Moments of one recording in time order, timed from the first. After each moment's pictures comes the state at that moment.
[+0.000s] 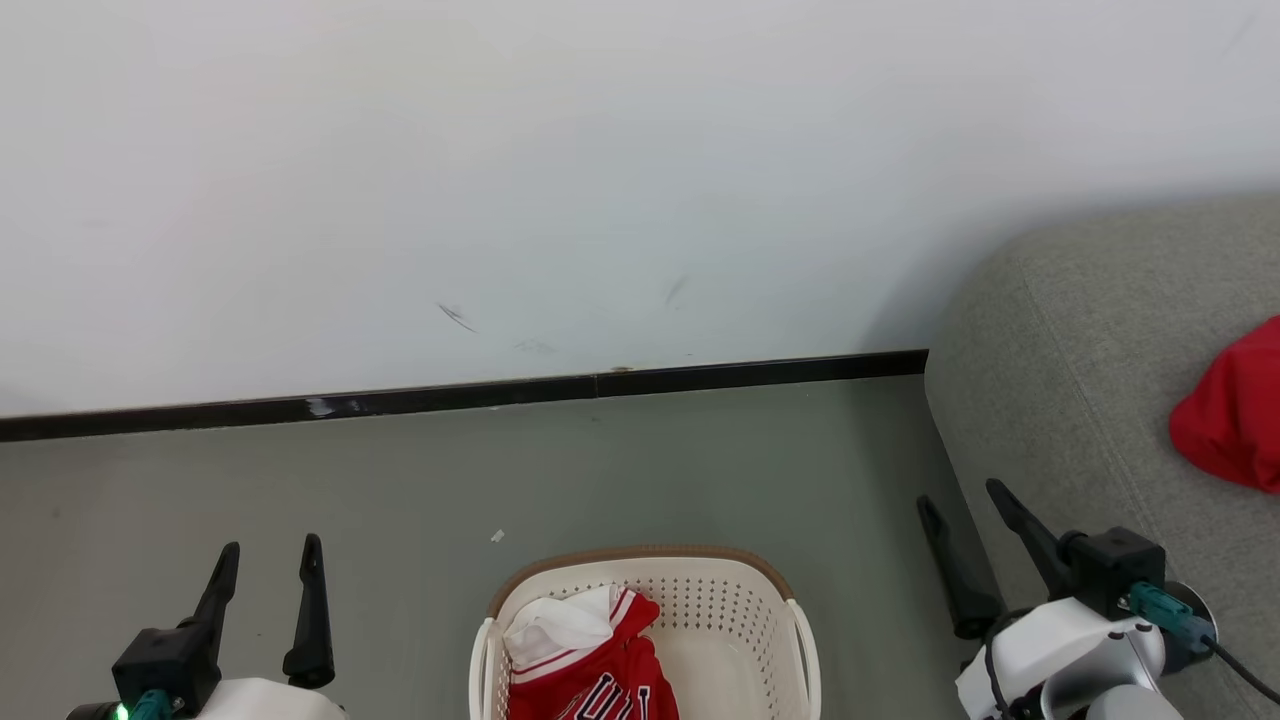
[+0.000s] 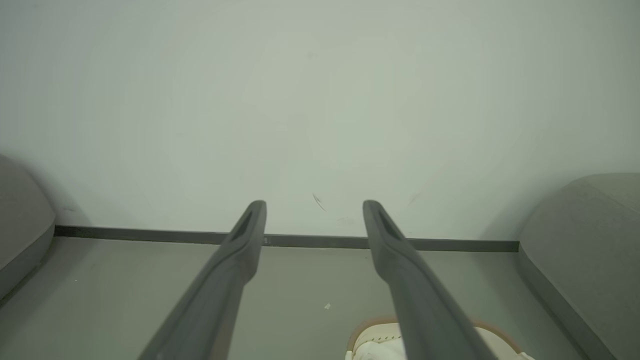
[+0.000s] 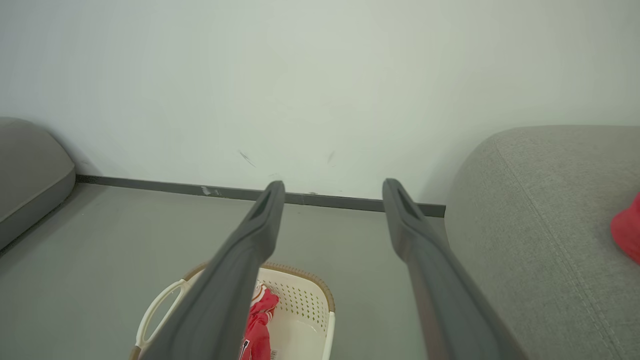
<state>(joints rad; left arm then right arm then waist) -0.02 0.19 -0.18 0.17 -0.45 0.18 -0.25 -0.08 -0.06 0.07 0.24 0.07 0.13 -0.22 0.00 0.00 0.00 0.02</state>
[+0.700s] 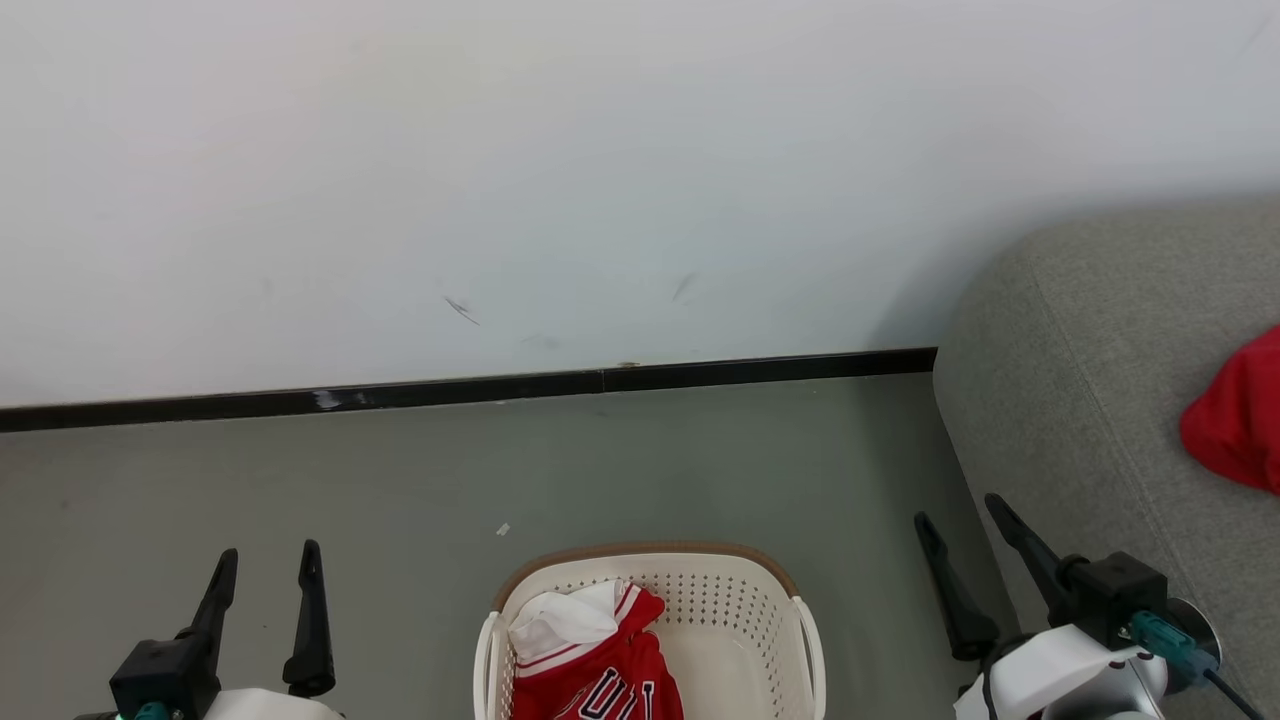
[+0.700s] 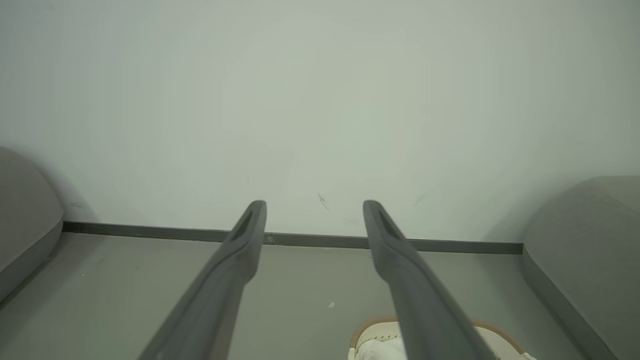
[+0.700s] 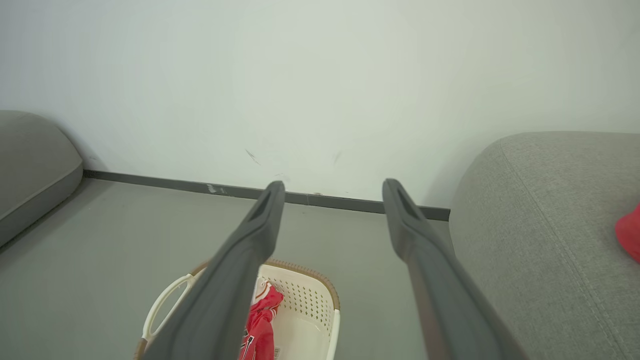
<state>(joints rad) 0.01 0.18 -0.15 0.14 -0.44 0.19 -0.25 0.00 -0.04 0.05 0.15 0.03 0.13 -0.22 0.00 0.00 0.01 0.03</state>
